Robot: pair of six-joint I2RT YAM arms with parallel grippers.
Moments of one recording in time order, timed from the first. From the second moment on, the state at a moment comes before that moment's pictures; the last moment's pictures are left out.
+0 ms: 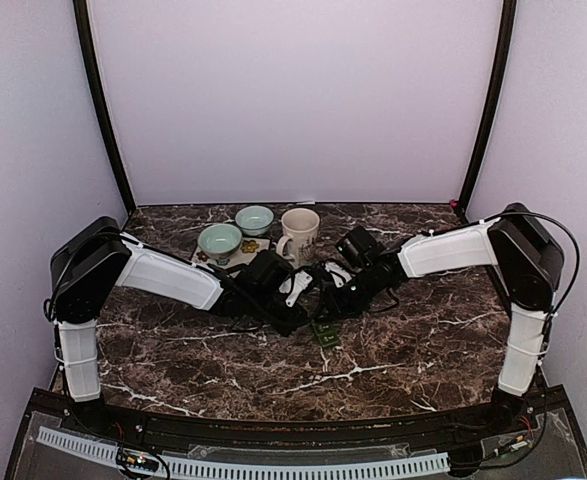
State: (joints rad) left arm -0.93 1.99 1.16 -0.01 0.14 -0.12; right arm 0.76 1.91 1.17 -0.35 -0.40 0.37
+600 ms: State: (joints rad) left arm -0.93 1.99 1.16 -0.03 0.14 -0.12; right arm 0.76 1.95 1.23 -0.40 -0.40 0.36
